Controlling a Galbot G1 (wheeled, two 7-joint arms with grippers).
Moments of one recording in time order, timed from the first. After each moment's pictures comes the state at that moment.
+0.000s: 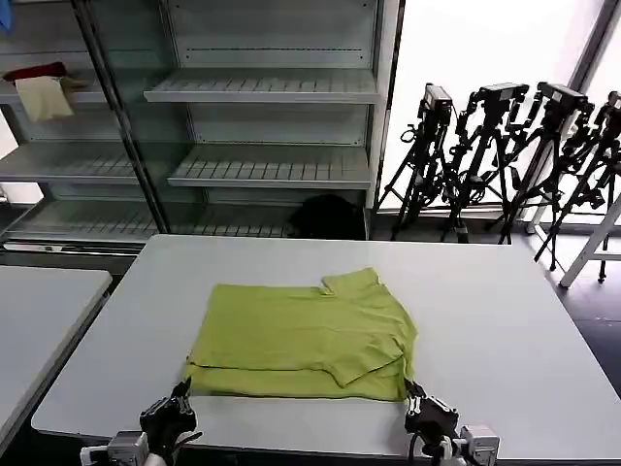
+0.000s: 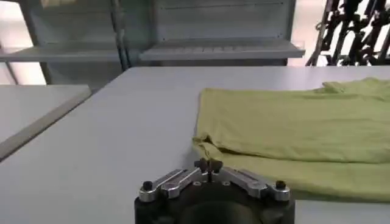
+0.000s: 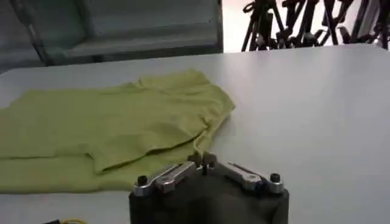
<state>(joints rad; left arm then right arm) 1.71 -1.39 -0.58 -2.31 -0.21 0.55 -0.19 -1.68 1.32 0.41 2.34 0.30 -0.58 0.28</state>
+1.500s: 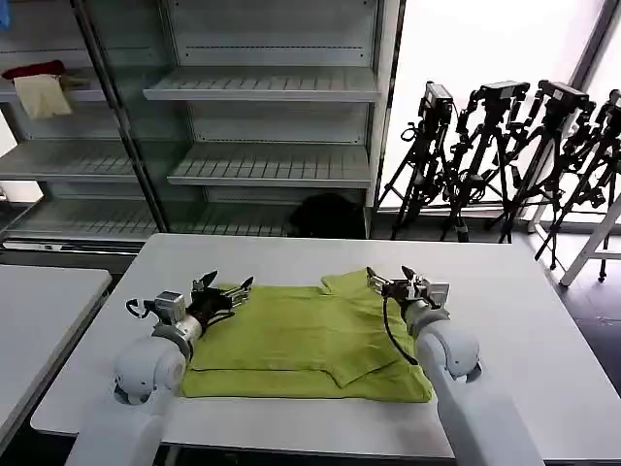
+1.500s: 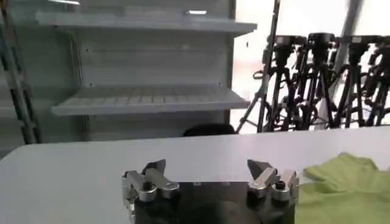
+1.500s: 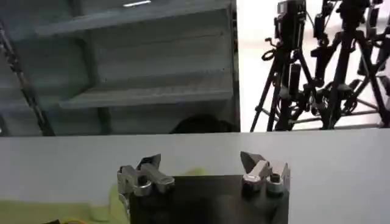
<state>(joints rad) 0.95 -1.18 -0.41 -1.75 -0.43 0.58 0.06 -0.78 1.25 0.24 1.64 0.55 -0.60 0.19</state>
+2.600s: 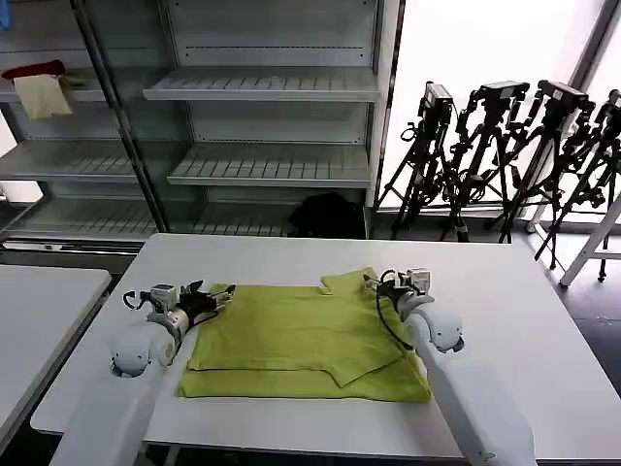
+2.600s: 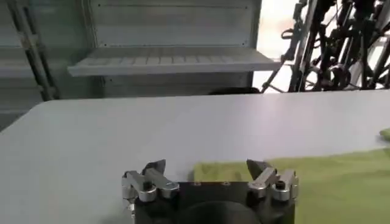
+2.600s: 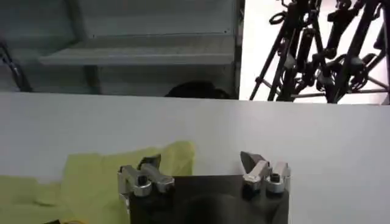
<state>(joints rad) 0.84 -1.15 -0.41 -1.51 -0.41 0.58 0.12 -0.68 1.26 0.17 1.46 0.53 -0.60 0.17</state>
